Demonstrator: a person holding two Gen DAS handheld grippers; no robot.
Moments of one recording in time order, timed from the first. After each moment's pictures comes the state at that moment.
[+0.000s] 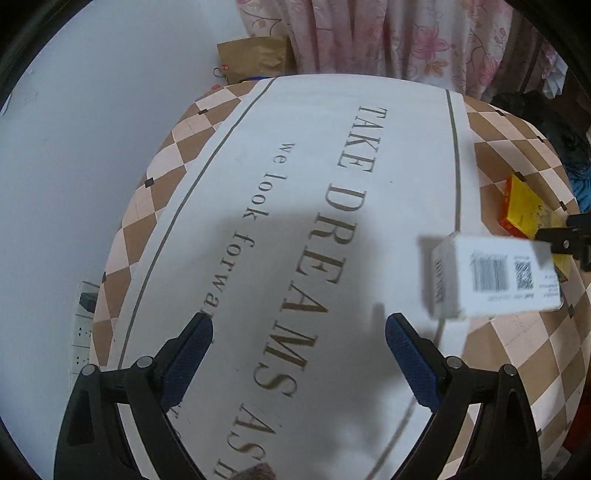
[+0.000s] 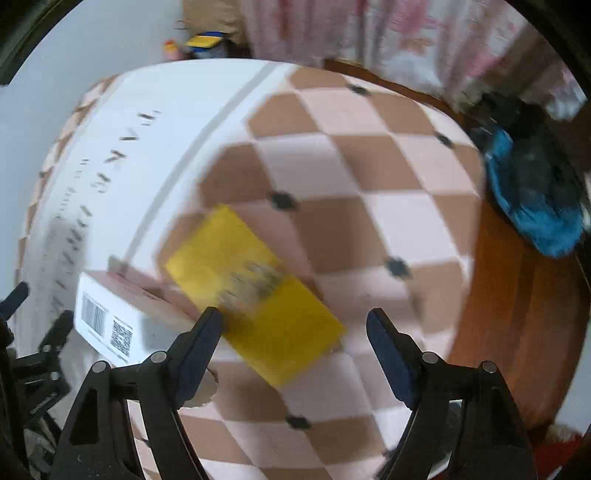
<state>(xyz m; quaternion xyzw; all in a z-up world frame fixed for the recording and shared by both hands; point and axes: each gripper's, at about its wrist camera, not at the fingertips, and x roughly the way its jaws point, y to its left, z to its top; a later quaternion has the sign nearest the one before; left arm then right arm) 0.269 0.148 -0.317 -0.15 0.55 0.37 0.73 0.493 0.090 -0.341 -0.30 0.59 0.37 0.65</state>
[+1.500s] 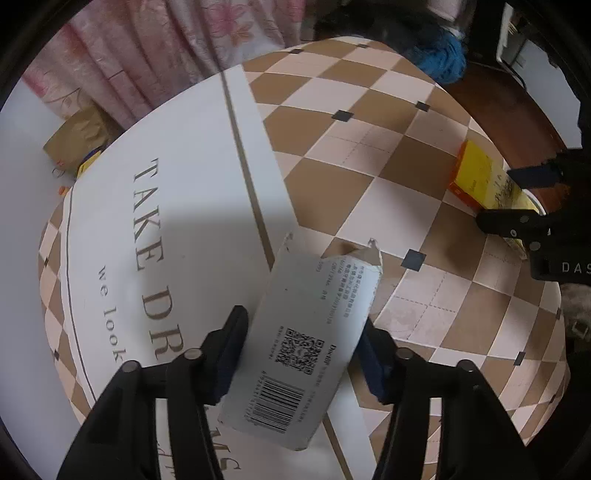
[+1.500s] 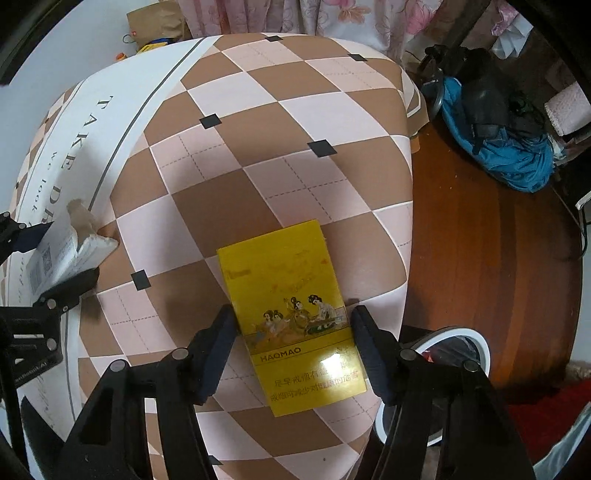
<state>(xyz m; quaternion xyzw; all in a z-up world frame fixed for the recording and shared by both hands) 0.352 0.094 -0.319 -0.01 0.64 0.08 0.77 0.484 0.020 -0.354 -0.26 0.61 0.28 0.69</state>
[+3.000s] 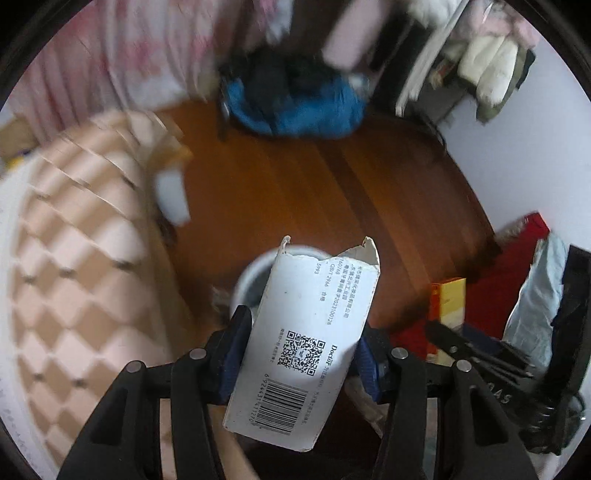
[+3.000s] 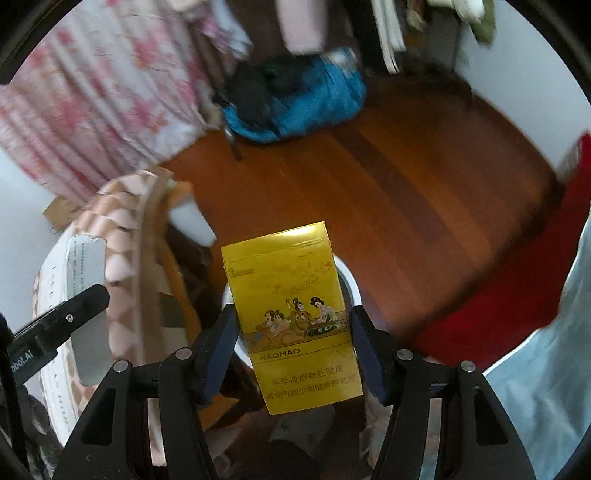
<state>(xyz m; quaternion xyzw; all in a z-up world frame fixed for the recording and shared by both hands) 0.446 -0.210 -0.260 -0.18 0.57 -0.02 0.80 0.470 -0.419 -0.271 0.05 0.58 0.10 0.81</state>
